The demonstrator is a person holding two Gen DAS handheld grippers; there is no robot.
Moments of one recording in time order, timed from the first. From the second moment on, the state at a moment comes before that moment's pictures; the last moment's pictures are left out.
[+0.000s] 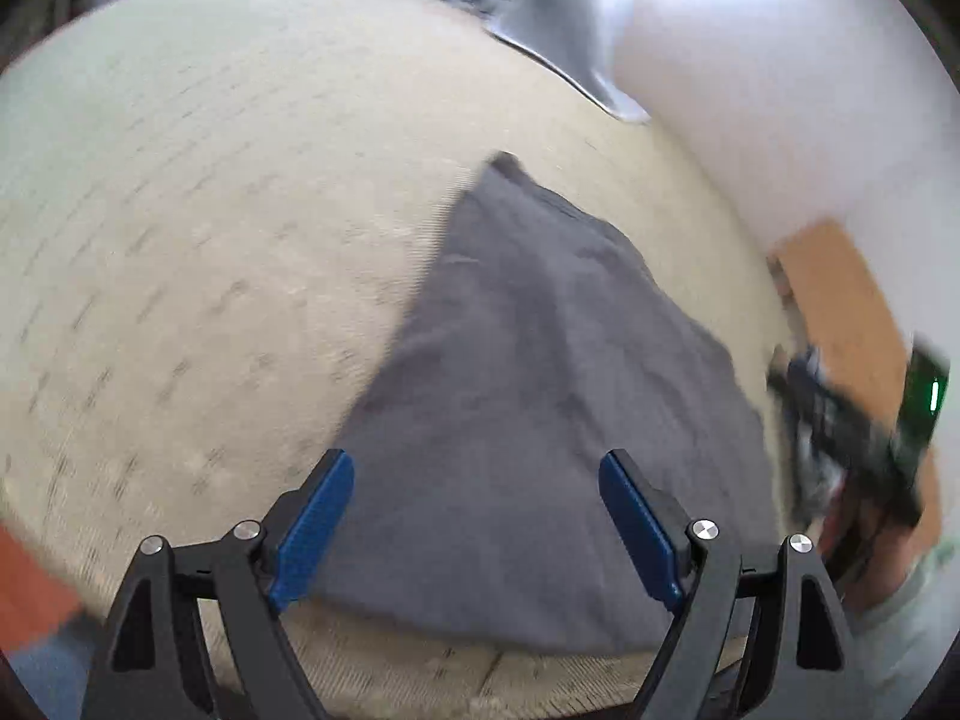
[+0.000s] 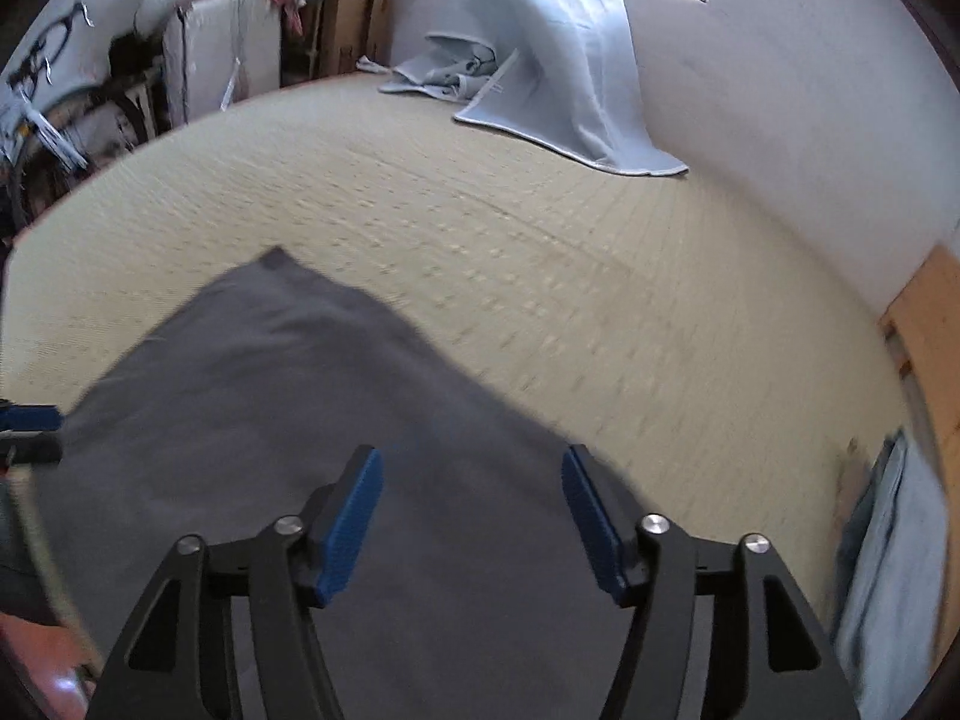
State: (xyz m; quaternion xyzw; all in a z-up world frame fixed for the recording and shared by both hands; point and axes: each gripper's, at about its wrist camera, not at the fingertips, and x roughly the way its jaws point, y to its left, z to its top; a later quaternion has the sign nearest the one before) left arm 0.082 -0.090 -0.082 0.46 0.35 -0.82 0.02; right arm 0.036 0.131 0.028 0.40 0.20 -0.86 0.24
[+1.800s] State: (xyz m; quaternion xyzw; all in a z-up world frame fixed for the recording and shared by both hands) left arm 0.120 -0.115 -0.111 0.37 0.63 -0.68 -0.04; right arm 0.240 -0.041 -0.053 0.27 0.31 -0.78 0.47
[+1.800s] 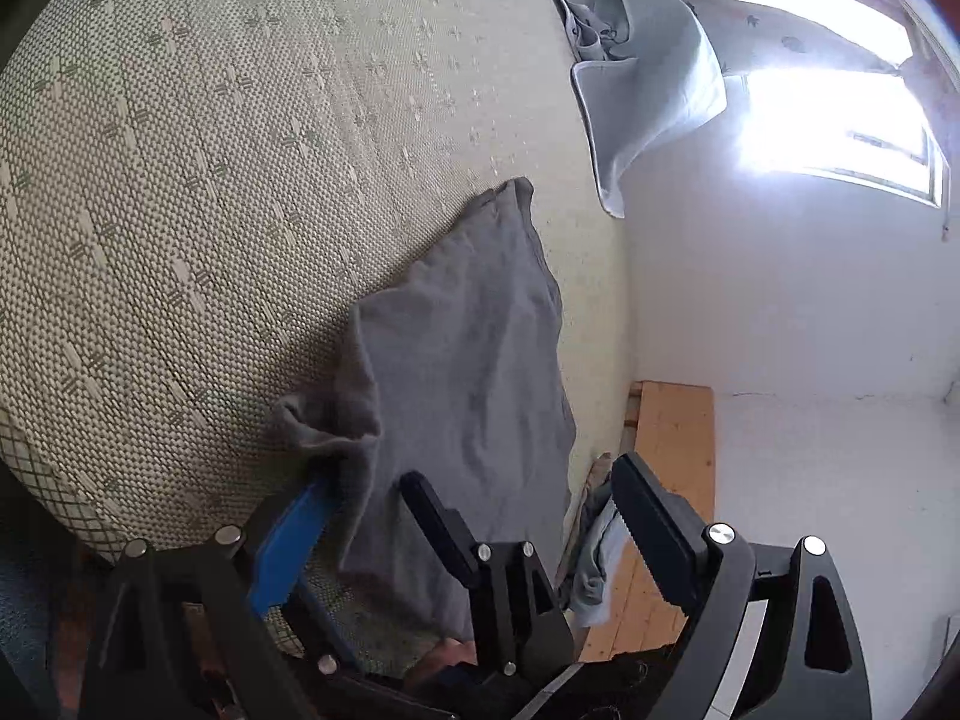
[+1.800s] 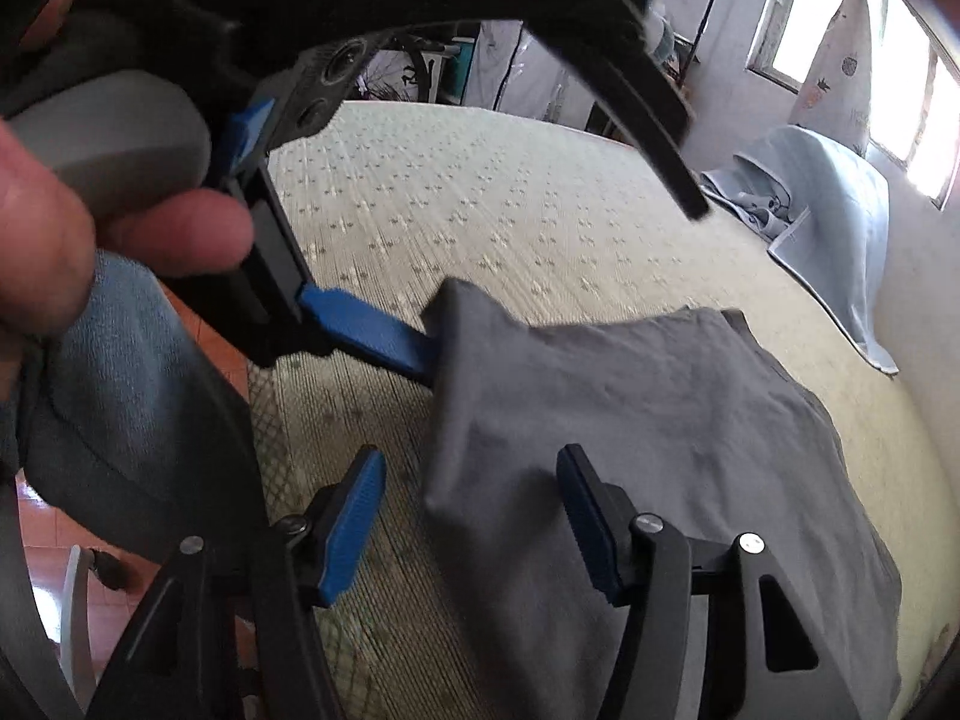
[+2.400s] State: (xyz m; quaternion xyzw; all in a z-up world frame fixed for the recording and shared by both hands) left arm 0.117 -0.119 -0.128 0.39 0.63 -0.67 -0.02; right arm 0.227 -0.054 -0.045 0.25 0.30 -0.79 0.46
